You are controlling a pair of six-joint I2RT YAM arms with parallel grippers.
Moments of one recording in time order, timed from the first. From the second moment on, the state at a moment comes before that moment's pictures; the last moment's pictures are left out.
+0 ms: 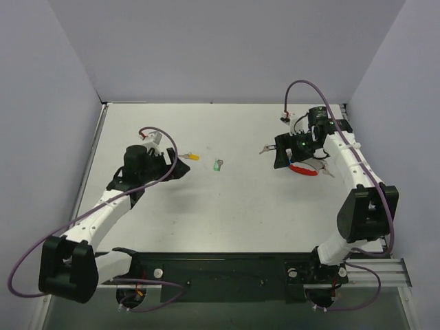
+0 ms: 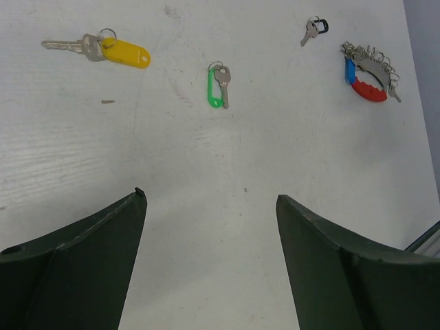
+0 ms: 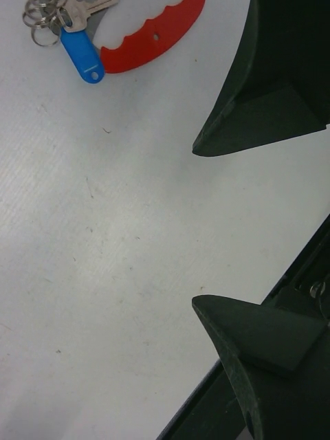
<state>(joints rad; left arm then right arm) -0.22 1.13 0.68 -0.04 0.36 -0.48 0.09 1.65 1.44 -0.97 -0.46 -0.31</state>
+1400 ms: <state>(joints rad) -0.60 2.39 2.12 -0.94 -0.36 -1.27 -0.12 1.33 1.12 -0.79 -0.71 -0.22</state>
